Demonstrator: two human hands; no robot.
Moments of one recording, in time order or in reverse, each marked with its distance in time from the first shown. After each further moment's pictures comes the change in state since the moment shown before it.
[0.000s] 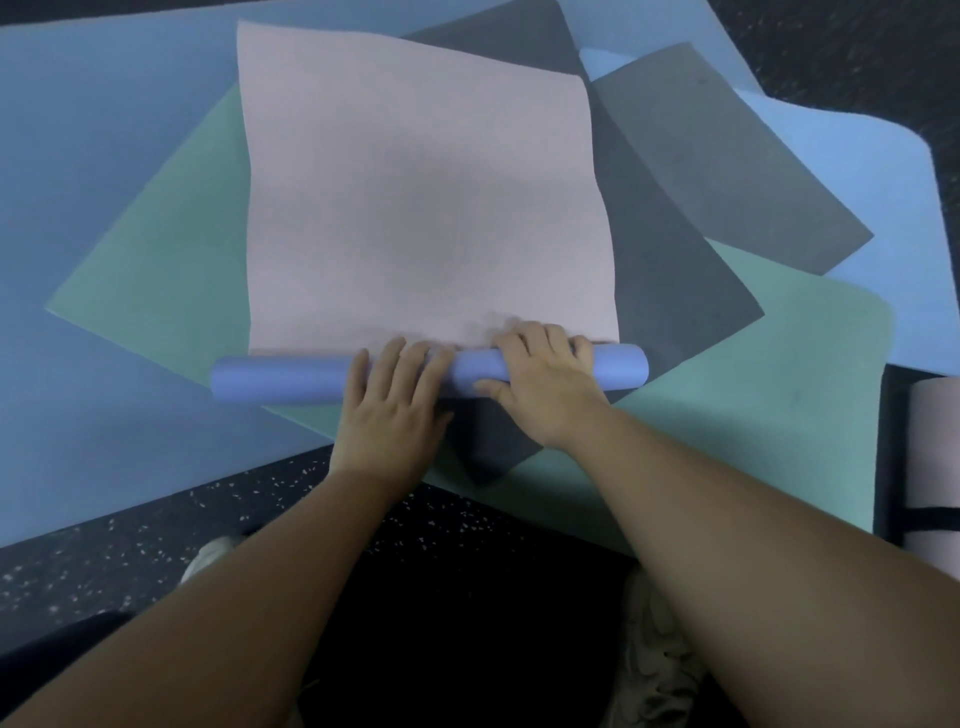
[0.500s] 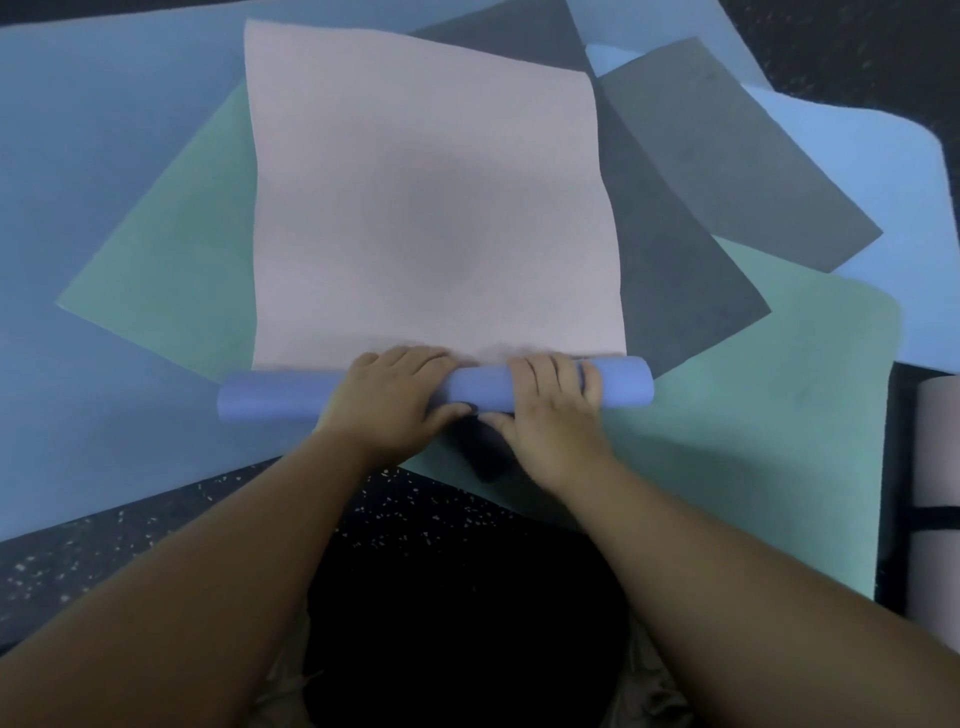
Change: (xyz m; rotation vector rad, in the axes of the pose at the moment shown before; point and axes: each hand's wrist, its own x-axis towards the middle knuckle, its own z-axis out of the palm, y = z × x) left_hand 0.025 -0.017 -0.026 -0.166 -0.385 0.082; right_hand -0.024 -0.010 0.053 0.036 0.340 0.086
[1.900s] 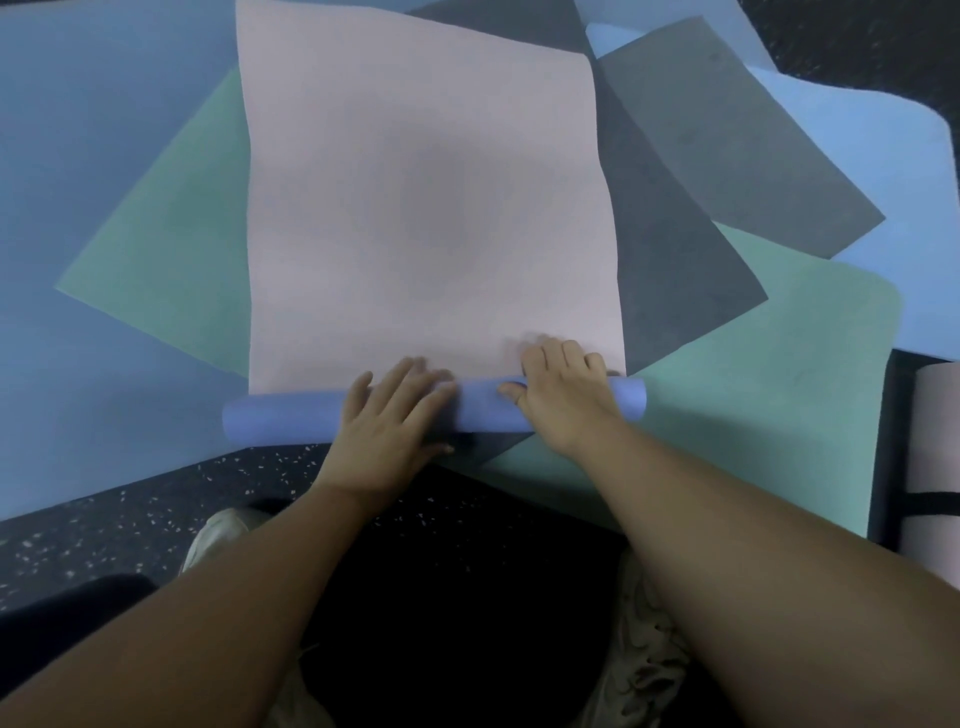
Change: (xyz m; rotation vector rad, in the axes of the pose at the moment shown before) left_hand -0.040 0.008 0.048 0.002 0.237 0.049; right_hand 0.014 0.018 -0.026 -0.196 -0.407 -0.049
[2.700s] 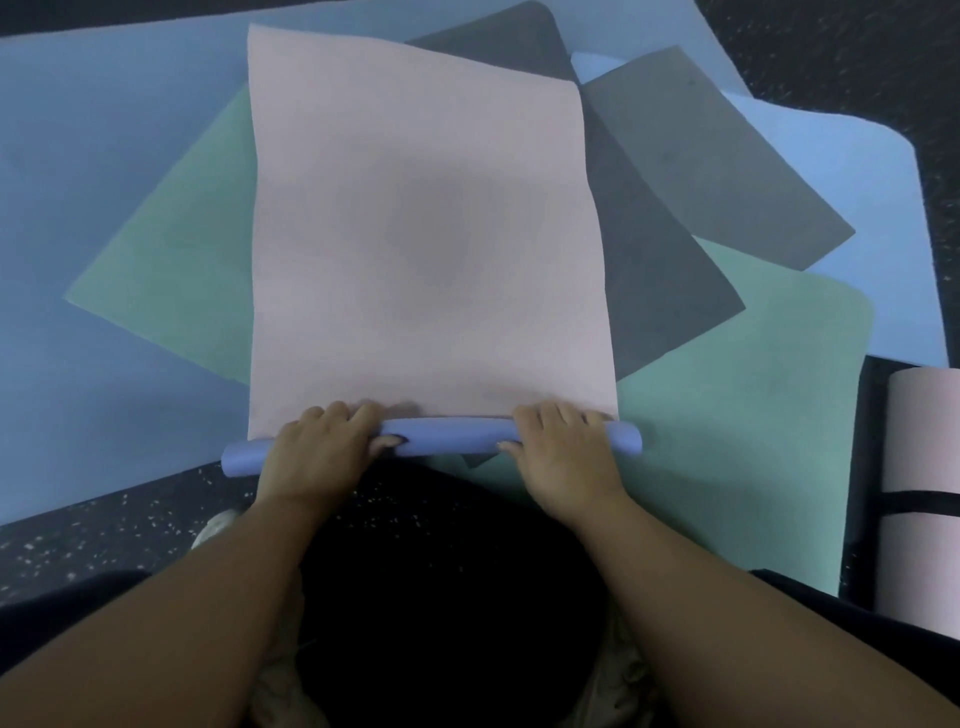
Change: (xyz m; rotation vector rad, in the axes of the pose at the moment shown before) left_hand -0.022 -0.027 -0.018 0.141 -0.150 -0.192; right_hand -0.050 -0.009 0.036 0.052 0.409 -0.015
